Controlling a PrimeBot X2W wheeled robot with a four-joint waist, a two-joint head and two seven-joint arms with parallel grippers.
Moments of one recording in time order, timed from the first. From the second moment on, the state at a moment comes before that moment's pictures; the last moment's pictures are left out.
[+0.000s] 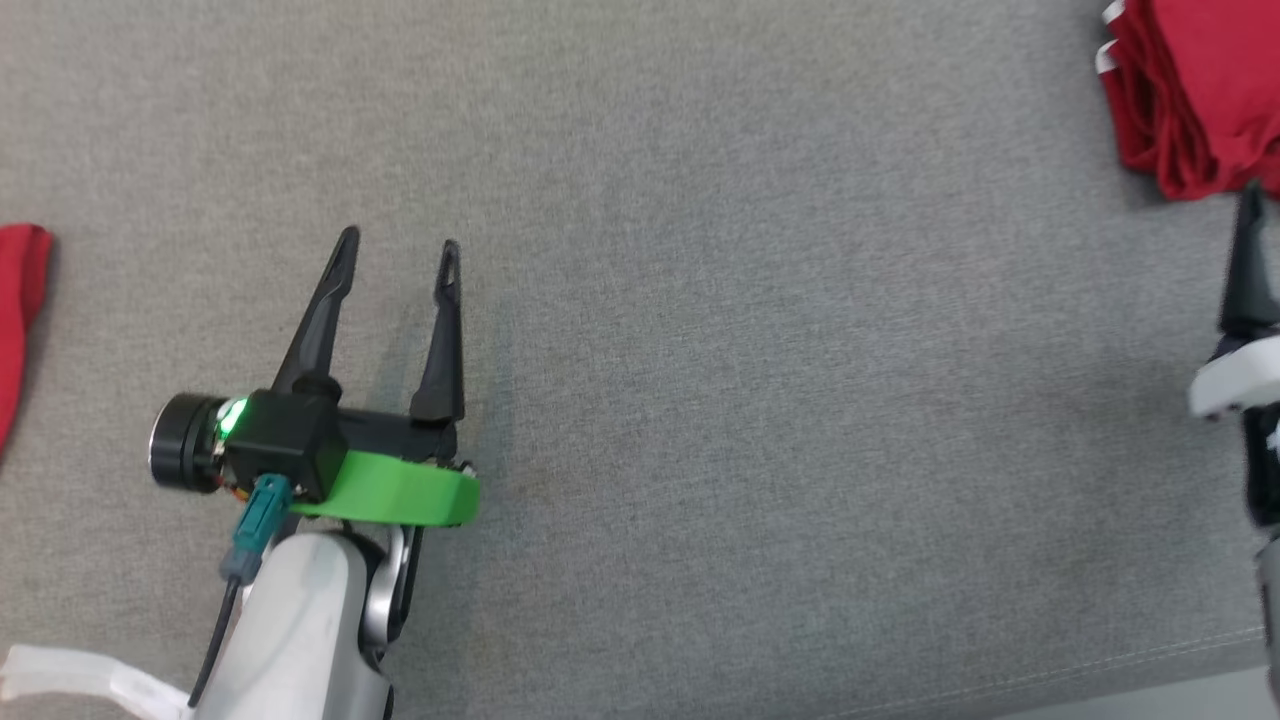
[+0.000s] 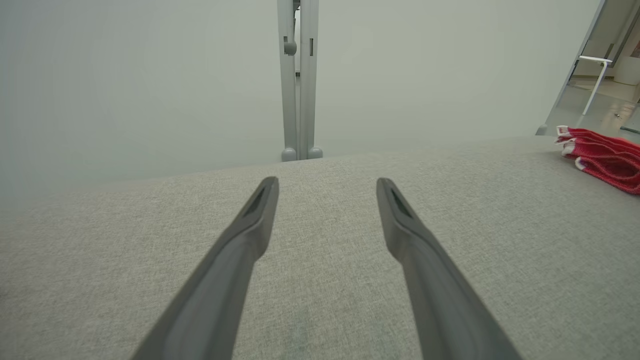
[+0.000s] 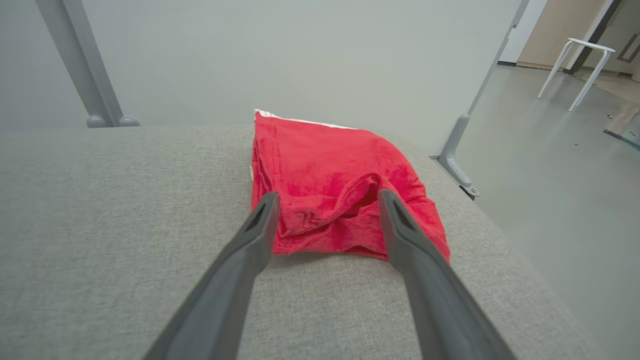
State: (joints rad) left arm -0.33 0.10 -0.24 0.10 -0.16 0.00 -0.26; right arm -0.45 -0.32 -0.21 0.45 0.20 0.13 -0.26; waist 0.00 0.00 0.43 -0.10
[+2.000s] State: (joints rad) left arm -0.04 0.10 -0.17 0.22 -0.22 0.01 -0.26; right arm 0.12 -0.06 -0.07 -0.09 0.16 0.13 -0.10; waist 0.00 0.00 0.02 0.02
